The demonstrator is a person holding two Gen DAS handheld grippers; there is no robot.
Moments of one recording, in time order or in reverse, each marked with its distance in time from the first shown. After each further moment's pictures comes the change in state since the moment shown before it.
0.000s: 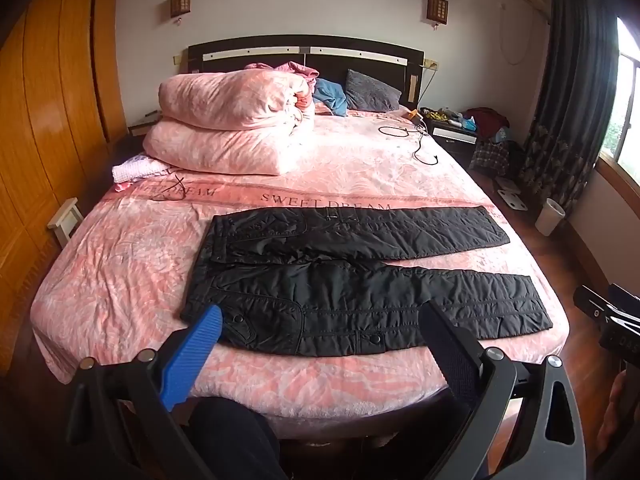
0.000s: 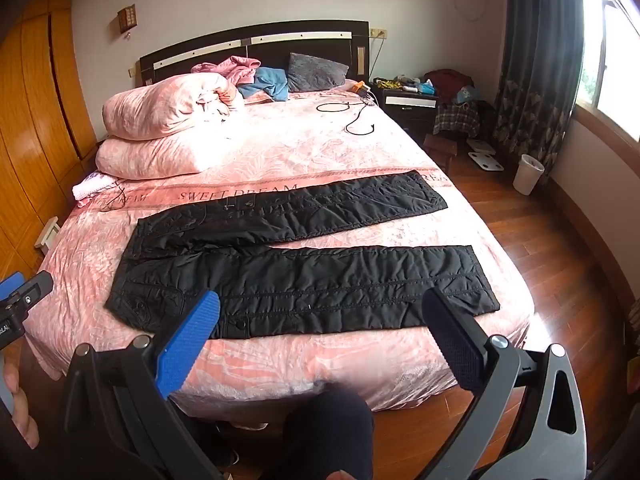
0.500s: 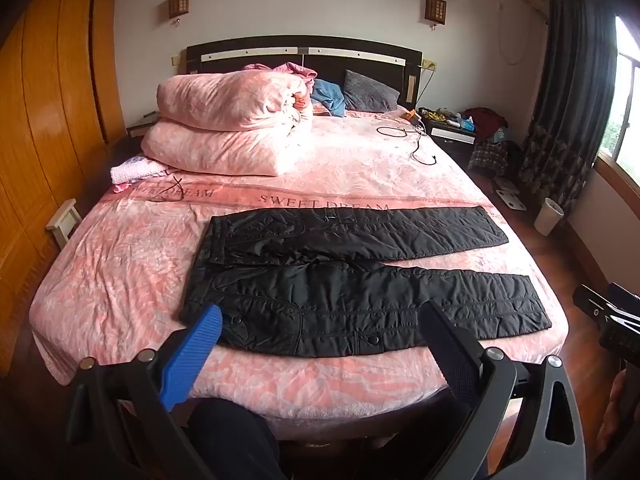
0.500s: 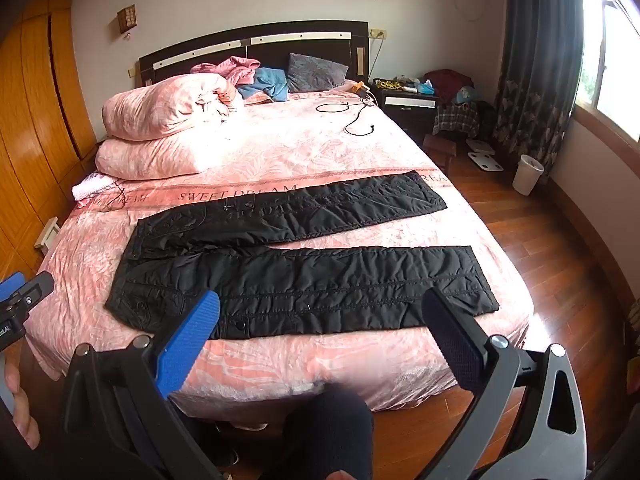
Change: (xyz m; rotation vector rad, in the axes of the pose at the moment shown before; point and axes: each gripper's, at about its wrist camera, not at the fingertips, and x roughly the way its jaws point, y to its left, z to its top) left arm 0.001 0.000 0.000 -0.003 0.000 -0.002; right arm 0.000 -0.001 0.000 0.007 0.002 0.009
